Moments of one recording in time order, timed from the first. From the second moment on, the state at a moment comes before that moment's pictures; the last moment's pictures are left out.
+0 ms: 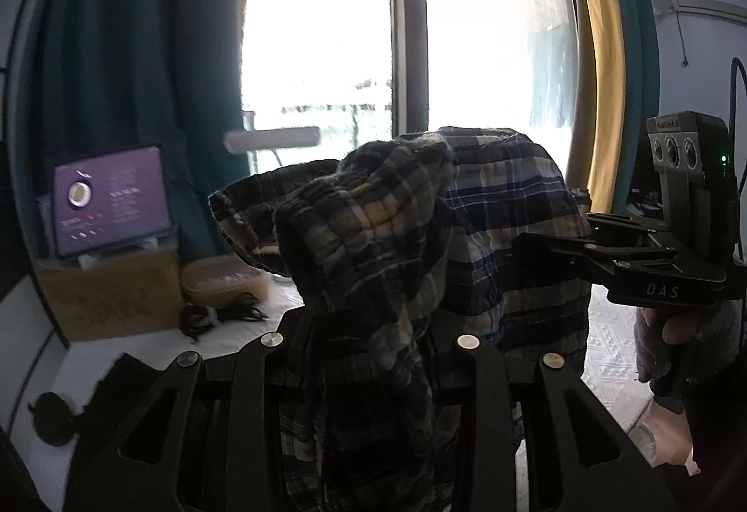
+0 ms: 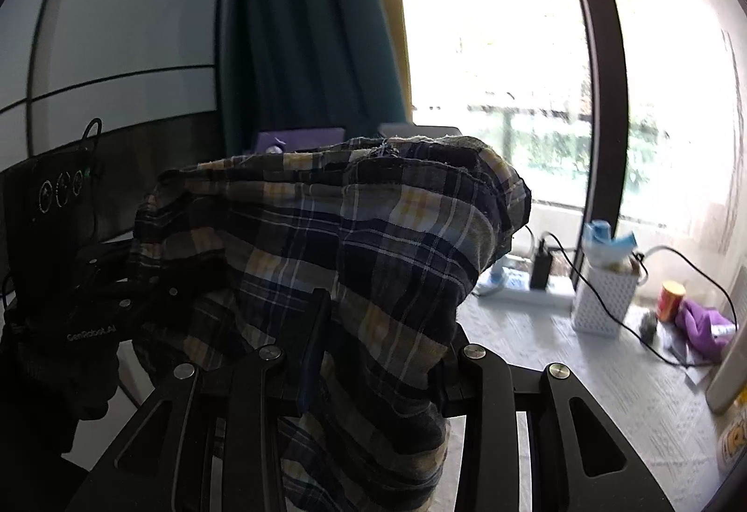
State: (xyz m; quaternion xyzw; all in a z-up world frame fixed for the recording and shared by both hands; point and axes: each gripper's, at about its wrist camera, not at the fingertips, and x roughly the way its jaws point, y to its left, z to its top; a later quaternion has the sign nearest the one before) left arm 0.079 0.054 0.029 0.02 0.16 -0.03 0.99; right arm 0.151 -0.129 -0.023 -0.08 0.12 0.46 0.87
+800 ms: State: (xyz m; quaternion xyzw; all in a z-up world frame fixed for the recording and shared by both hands) left arm 0.049 0.142 0.000 0.01 0.22 0.03 0.97; right arm 0.147 -0.022 -0.074 -0.05 0.18 0.51 0.84
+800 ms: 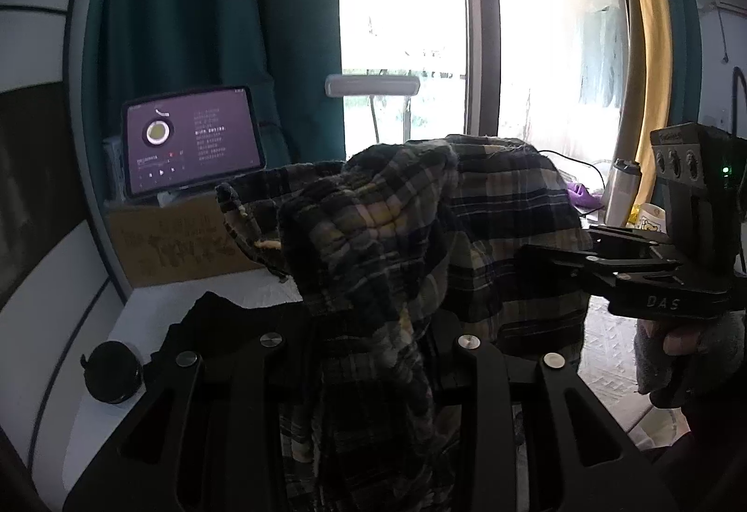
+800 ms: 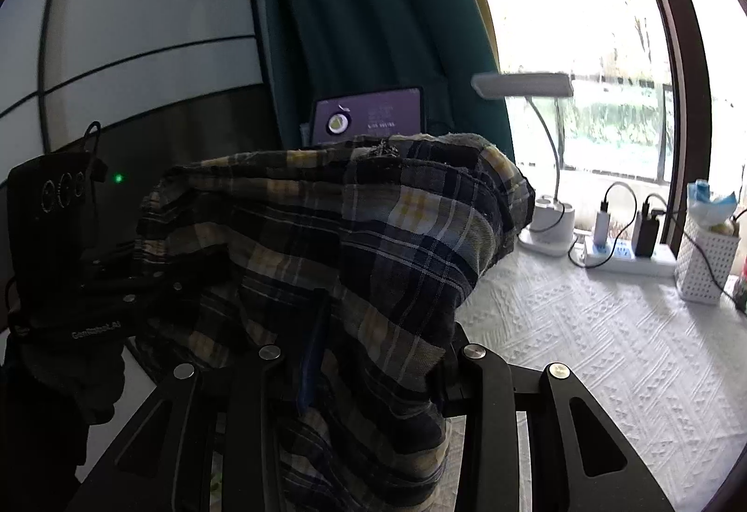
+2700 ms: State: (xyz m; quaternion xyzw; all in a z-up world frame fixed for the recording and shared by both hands) left arm 0.128 0.291 -0.072 -0.17 0.34 0.06 0.92; right arm 0.328 0.073 -0.162 -0.07 0.34 0.40 0.85
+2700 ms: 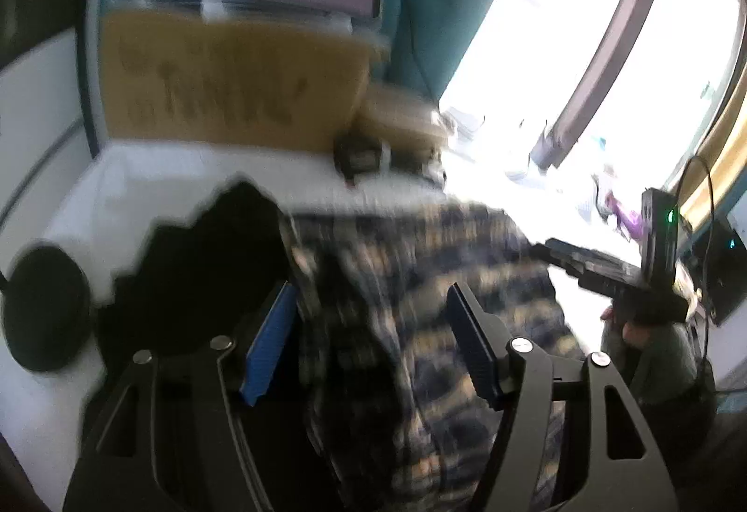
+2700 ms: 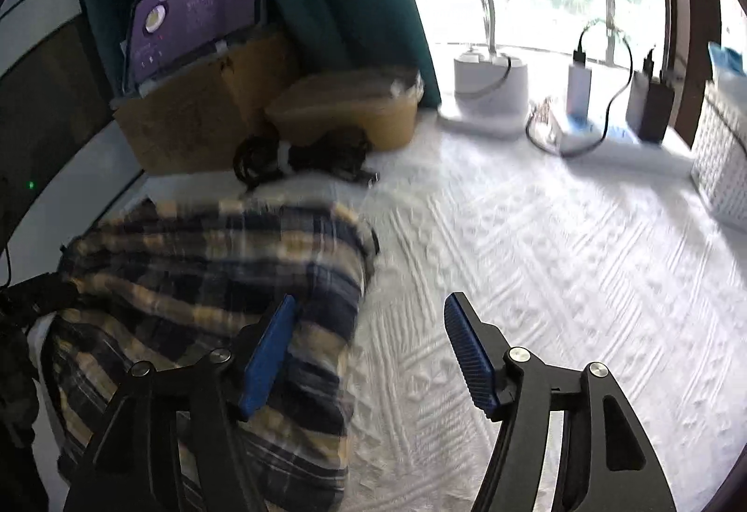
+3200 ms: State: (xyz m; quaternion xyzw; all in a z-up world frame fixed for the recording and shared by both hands) left arm 0.183 0.318 -0.101 -0.12 0.40 0.14 0.90; right arm 0.360 0.103 -0.180 -0.08 0.36 0.40 0.84
